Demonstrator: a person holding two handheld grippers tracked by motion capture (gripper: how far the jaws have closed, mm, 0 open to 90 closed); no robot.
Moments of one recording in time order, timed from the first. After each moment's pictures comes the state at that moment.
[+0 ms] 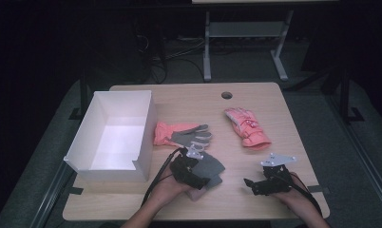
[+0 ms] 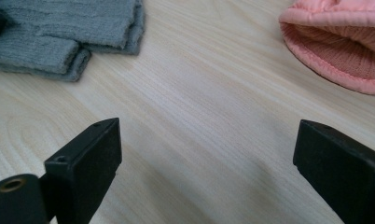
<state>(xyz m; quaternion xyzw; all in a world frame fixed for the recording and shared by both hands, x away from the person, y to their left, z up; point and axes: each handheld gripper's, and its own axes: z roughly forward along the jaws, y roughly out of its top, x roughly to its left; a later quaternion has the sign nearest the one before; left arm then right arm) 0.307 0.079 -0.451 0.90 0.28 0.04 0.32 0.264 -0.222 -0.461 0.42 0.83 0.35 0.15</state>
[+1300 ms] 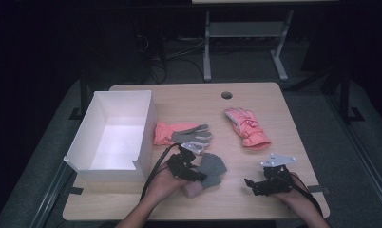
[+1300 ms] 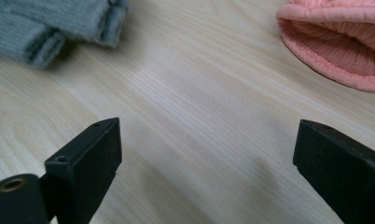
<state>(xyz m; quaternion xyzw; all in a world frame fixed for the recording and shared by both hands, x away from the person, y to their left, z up) 0.317 0.088 -0.435 0.90 0.28 -0.06 0.32 0.264 -0.223 -0.462 0.42 0.83 0.34 0.15</state>
